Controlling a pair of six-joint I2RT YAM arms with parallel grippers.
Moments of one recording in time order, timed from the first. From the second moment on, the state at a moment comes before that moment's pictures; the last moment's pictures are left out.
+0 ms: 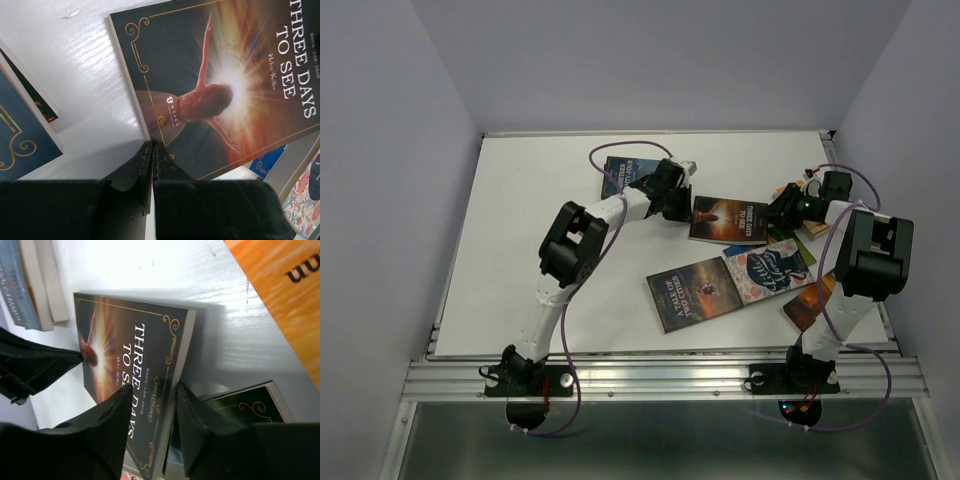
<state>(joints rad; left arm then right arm) -0.67 2.34 1.80 -0.25 0.28 -0.44 -0.26 1.89 1.12 -0.16 -0.74 0.34</state>
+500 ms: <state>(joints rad) -0.67 2.32 1.77 -0.25 0.26 -0.47 -0.27 1.88 1.11 -0.07 -0.92 0.41</state>
